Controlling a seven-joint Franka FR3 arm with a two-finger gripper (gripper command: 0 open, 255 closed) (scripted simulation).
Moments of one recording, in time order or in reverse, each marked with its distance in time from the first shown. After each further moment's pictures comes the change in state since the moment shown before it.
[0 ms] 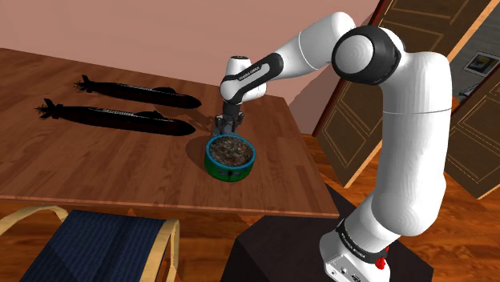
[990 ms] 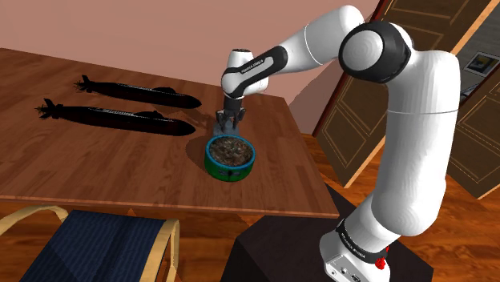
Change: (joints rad) arm -0.002 -0.047 0.001 -0.002 0.003 -0.045 -0.003
